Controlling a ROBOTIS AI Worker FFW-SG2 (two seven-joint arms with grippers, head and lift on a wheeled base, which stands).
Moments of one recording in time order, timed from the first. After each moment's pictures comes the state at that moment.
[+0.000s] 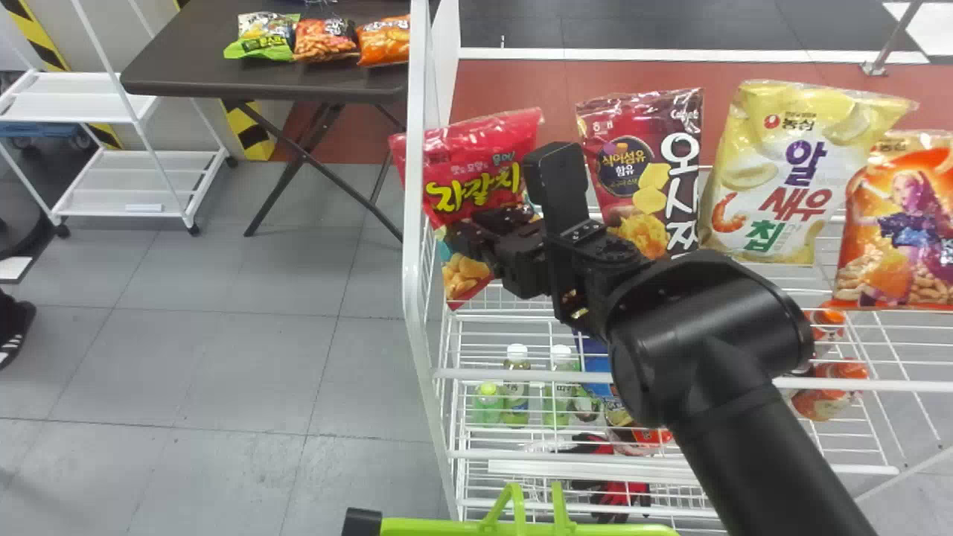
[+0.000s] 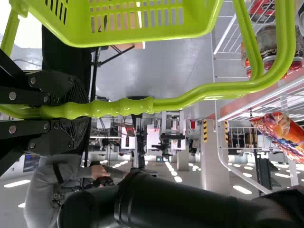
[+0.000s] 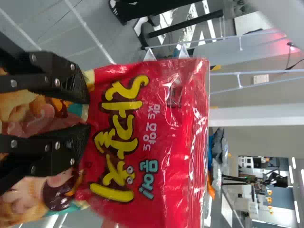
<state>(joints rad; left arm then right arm) 0.63 0.04 0.06 -2.20 0.75 1.57 -0.69 -0.19 0.00 0.40 -1.58 -0.04 0.57 0.27</state>
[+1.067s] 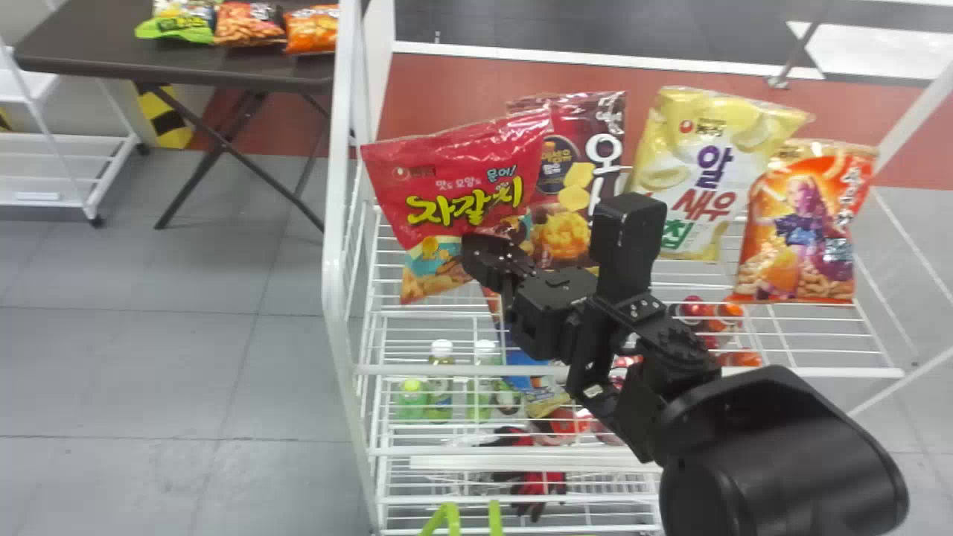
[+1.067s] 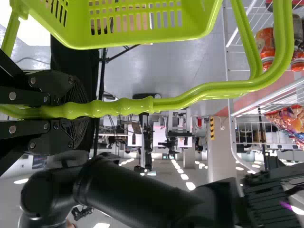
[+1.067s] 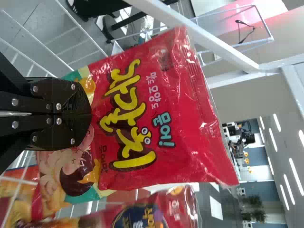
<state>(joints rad) 0.69 0.04 0.03 -2.26 0.74 1.57 -0.70 0.25 -0.07 0.19 -2.14 -0.18 0.64 0.26</state>
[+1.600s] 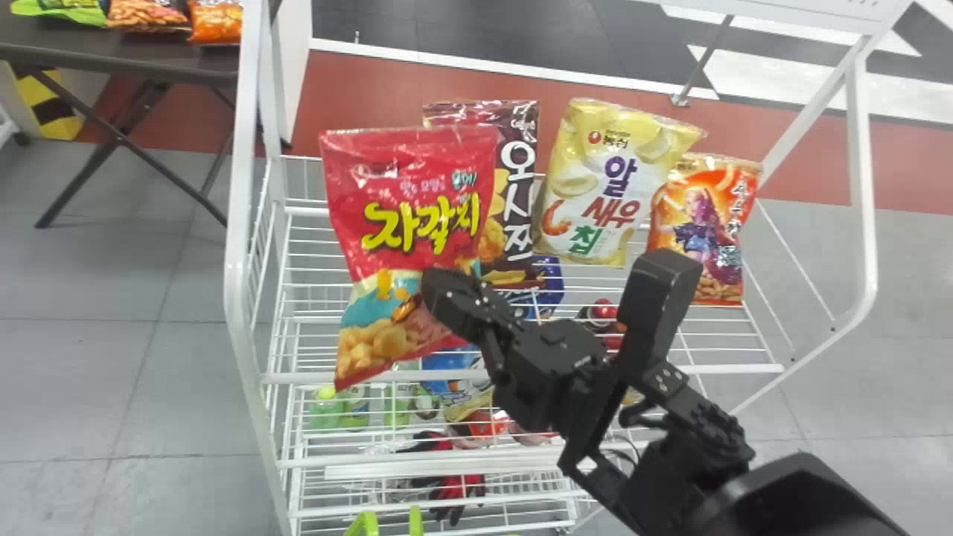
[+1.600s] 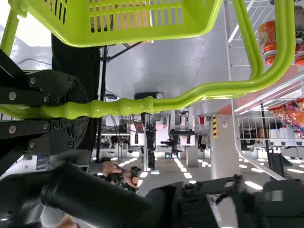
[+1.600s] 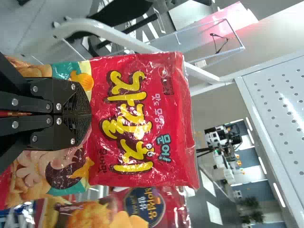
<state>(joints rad) 0.69 0.04 0.02 -2.28 0.73 1.57 -0.70 0.52 -0.12 0.03 -2.44 -0.35 0.70 0.34</state>
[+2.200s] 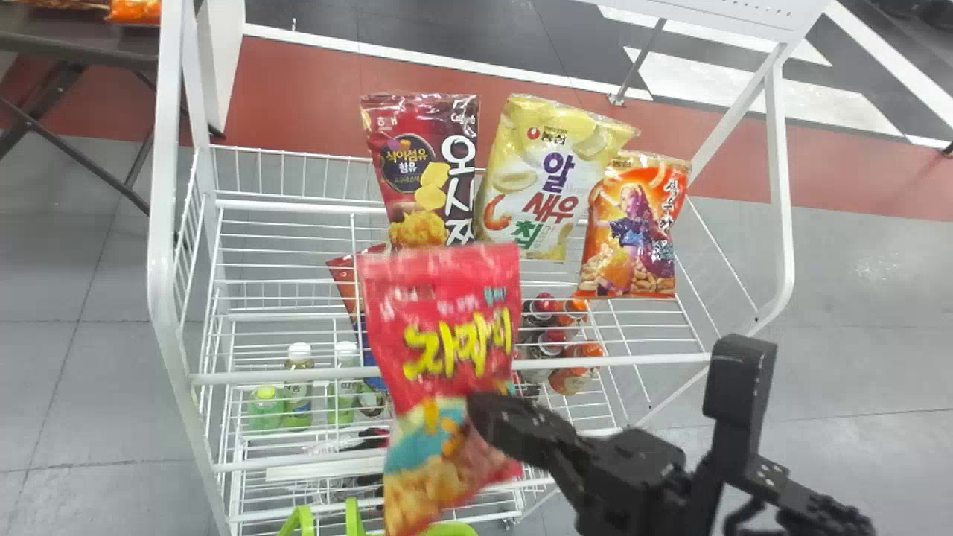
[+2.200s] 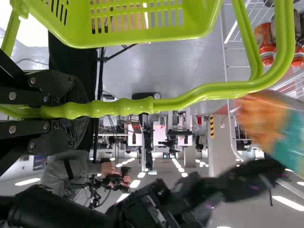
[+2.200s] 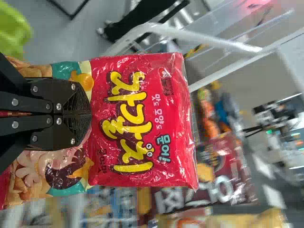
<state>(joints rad) 0.68 0.04 0.03 -2.26 0.74 1.57 -0.70 0.80 -0.13 -0.34 -2.73 -0.49 1.12 0.45</state>
